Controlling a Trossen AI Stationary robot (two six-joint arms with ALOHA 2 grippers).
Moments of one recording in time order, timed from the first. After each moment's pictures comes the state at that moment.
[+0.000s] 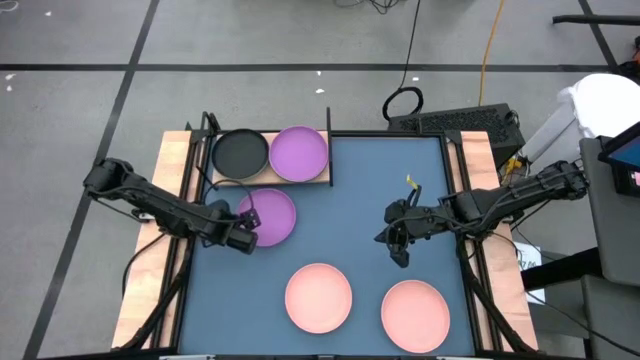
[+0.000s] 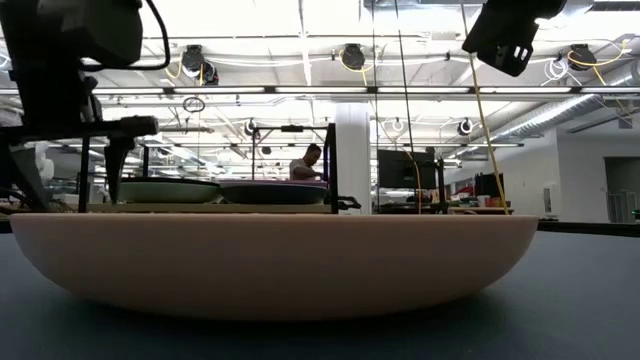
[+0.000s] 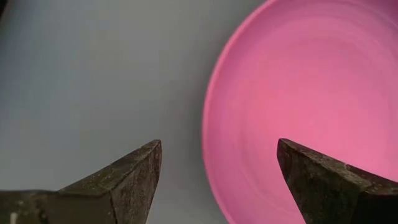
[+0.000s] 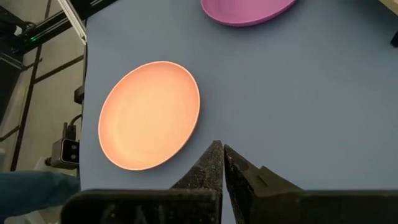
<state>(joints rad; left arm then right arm) -0.31 1.32 0.69 -0.97 -0.32 -2.28 0.28 1.09 0.86 -0.51 0.10 0.64</state>
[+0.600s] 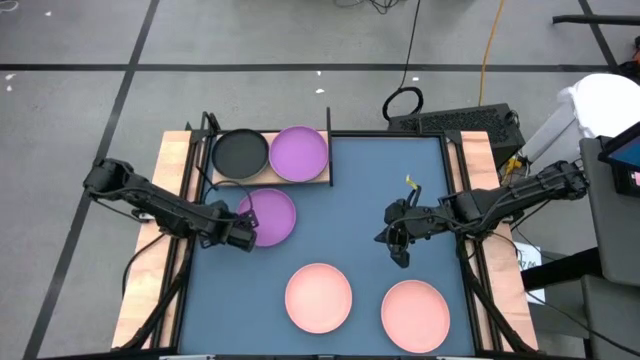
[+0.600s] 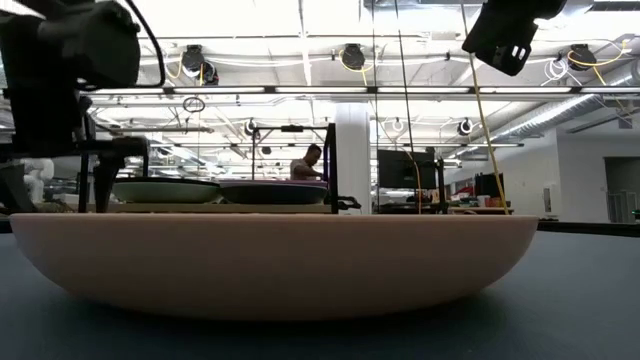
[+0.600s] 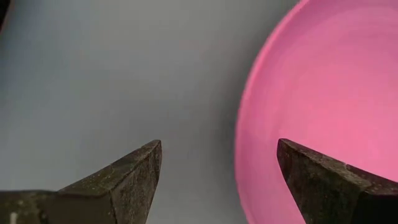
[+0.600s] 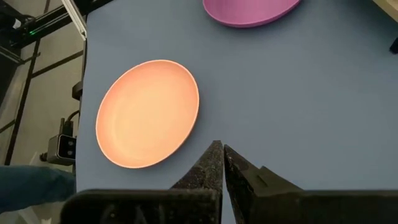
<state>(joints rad) -0.28 1.32 0.61 -0.91 -0.26 -2.26 0.28 1.09 0.86 -0.51 0.10 0.61</state>
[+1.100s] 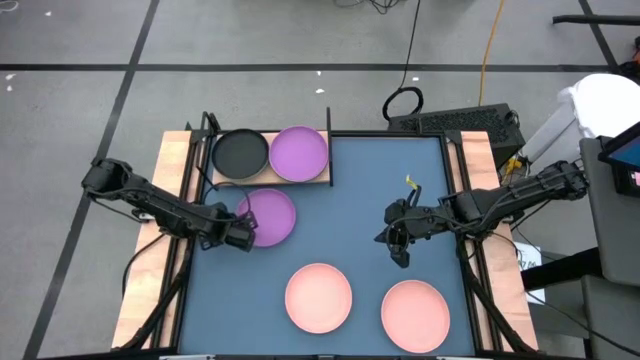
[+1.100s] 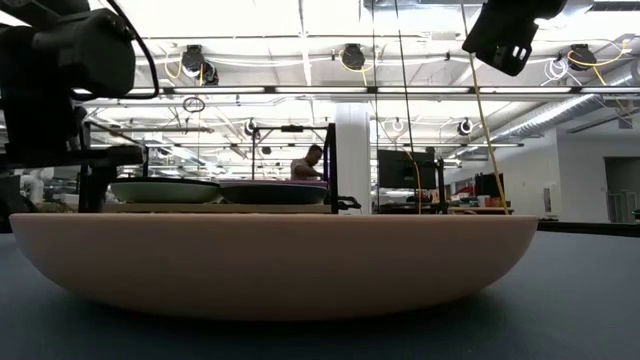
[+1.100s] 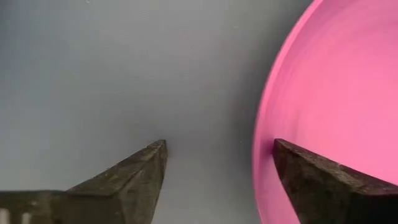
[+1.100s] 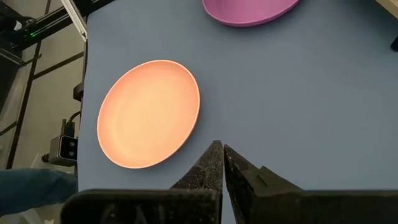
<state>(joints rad) -0.27 1.32 0.55 -0.80 -0.24 -2.25 0.28 1.09 0.86 -0.51 0.10 0.62</state>
